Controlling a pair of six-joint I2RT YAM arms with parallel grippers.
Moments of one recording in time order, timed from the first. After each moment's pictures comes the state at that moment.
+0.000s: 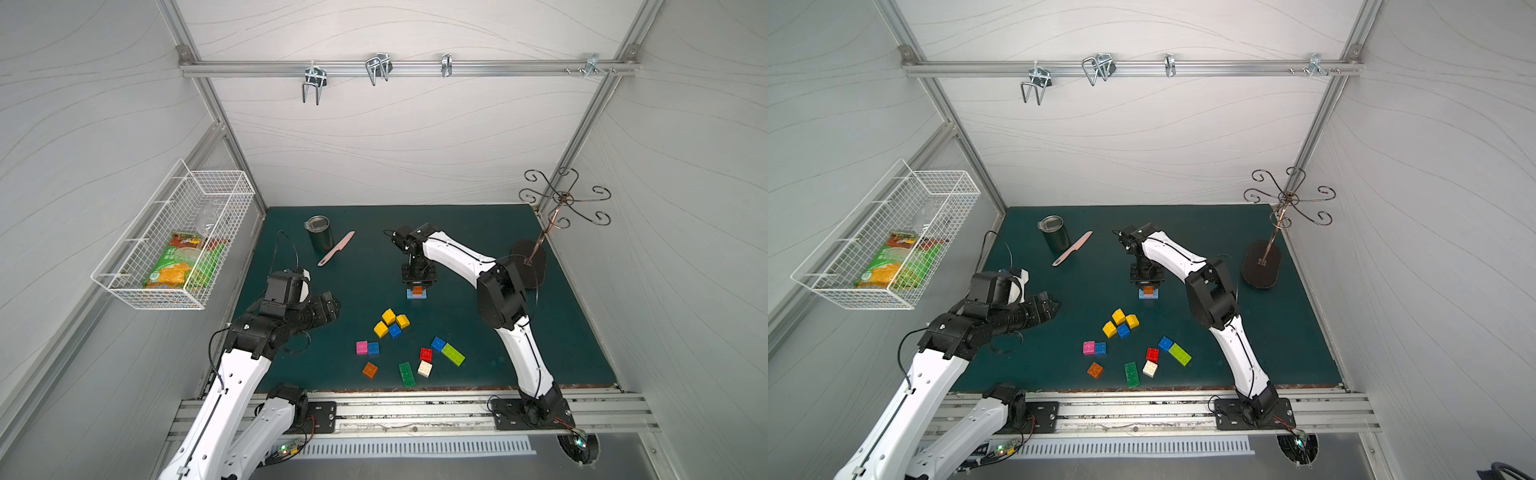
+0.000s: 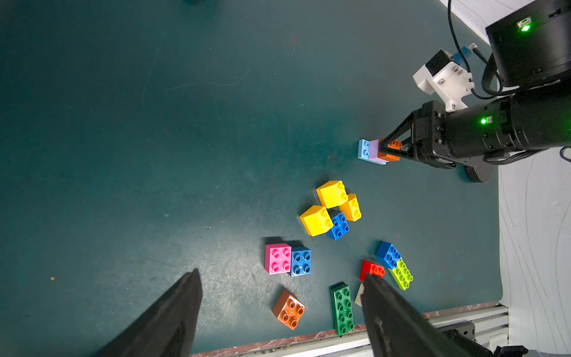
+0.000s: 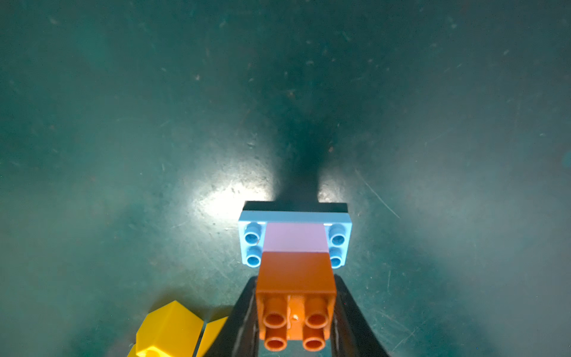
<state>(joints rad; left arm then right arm) -0.21 0.79 0.89 -1.01 0.17 -0.54 0.74 2.33 2.05 -1.28 -0.01 0.61</state>
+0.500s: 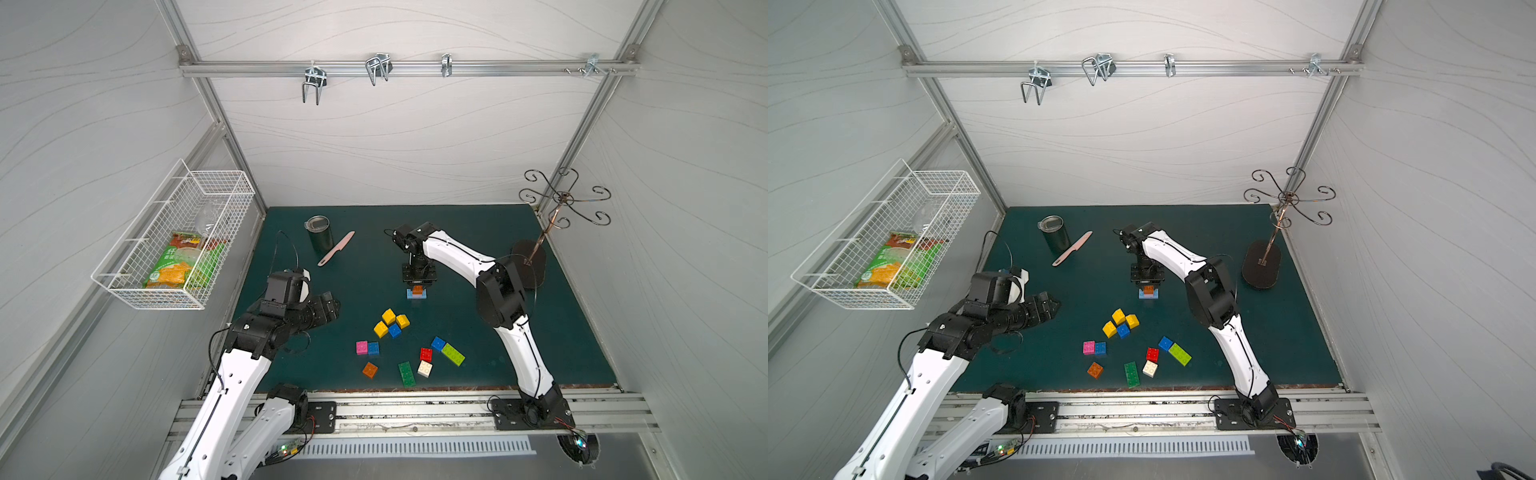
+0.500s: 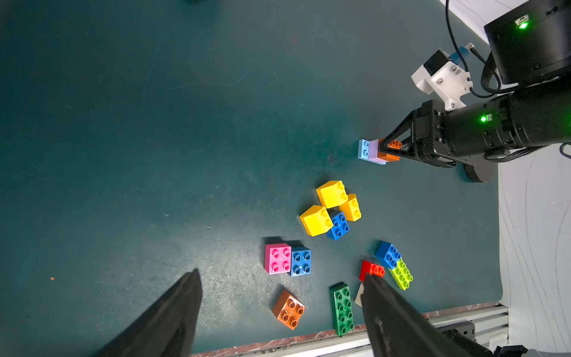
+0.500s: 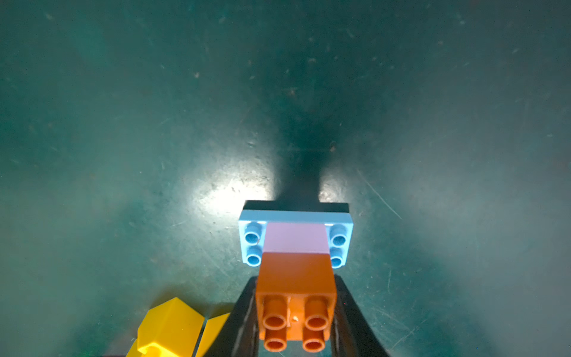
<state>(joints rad) -0.21 0.79 0.89 -1.01 0.17 -0.54 0.74 2.35 2.05 -1.29 -0.03 0.60</state>
